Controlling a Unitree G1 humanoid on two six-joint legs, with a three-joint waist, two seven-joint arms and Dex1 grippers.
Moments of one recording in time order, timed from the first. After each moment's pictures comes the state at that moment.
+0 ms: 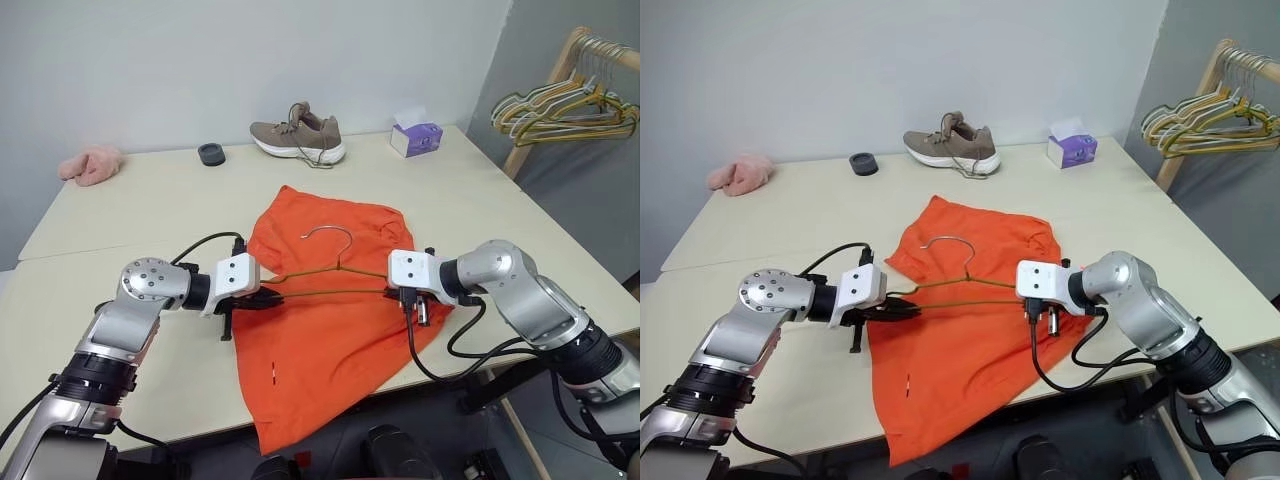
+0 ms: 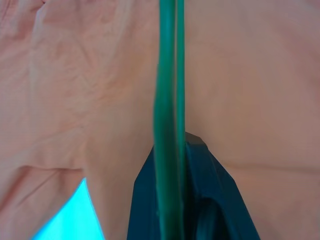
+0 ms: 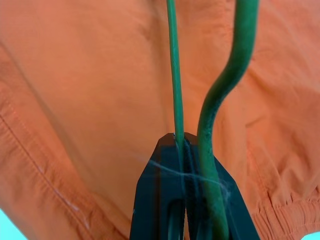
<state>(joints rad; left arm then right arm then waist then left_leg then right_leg) -0.40 0.78 -0.14 0.12 -0.16 0.09 -1.29 -0.63 -0.72 0.49 -0.24 -0.07 0.61 1.11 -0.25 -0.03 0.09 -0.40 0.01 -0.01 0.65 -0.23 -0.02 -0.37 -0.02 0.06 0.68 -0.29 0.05</state>
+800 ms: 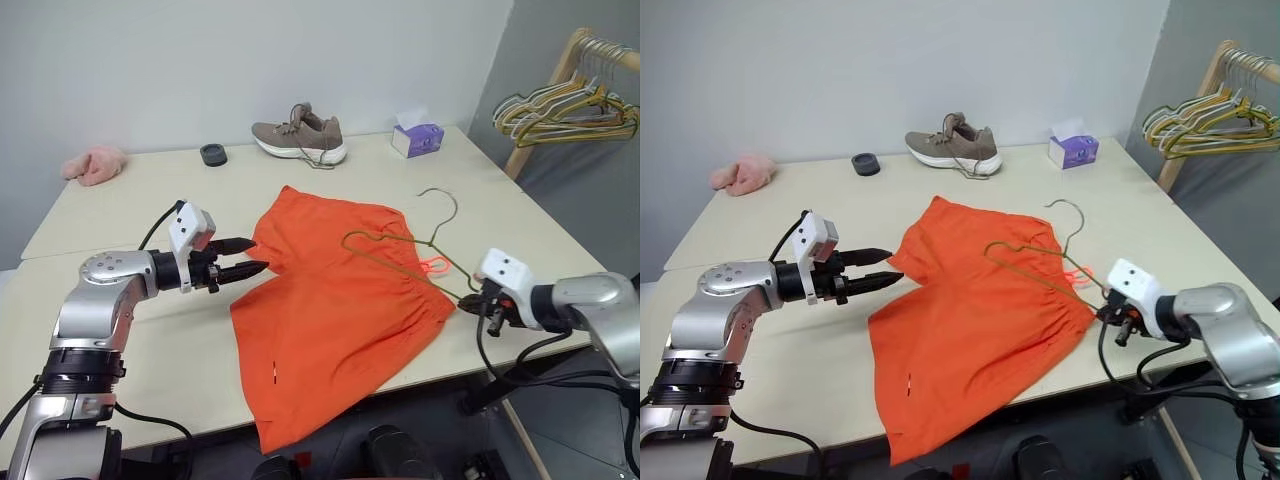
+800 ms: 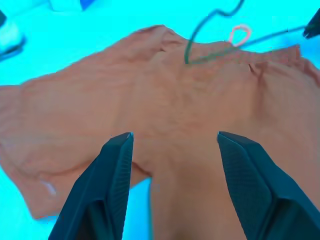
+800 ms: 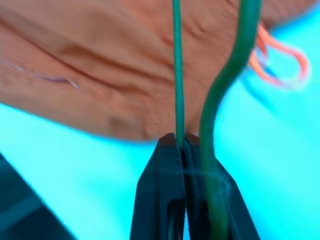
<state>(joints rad) -0.42 0.76 0.08 0.17 -0.38 0.38 -1.15 -0.23 -0.91 0.01 -0.32 0.14 0.89 1.03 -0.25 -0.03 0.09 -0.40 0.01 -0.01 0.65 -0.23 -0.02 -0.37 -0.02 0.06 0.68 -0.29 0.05</state>
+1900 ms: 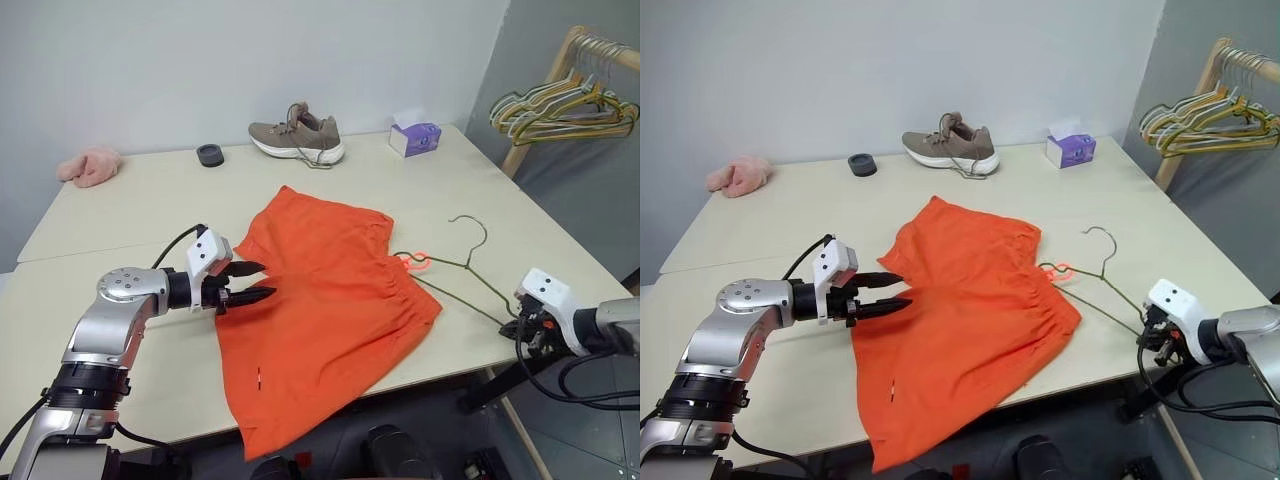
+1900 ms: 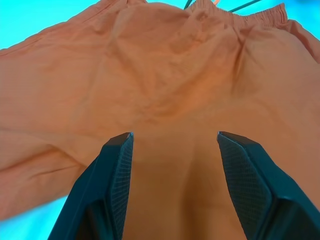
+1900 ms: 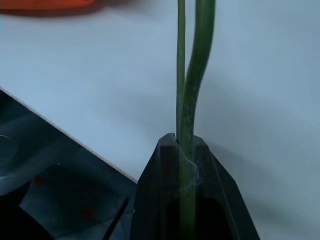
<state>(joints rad) -0.36 0.76 0.01 0.15 -0.32 0.29 -1.16 -0.11 -1.07 -0.01 -0.29 0.25 0.90 1.03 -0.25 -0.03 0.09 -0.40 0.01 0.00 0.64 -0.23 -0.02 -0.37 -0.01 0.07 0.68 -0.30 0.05</state>
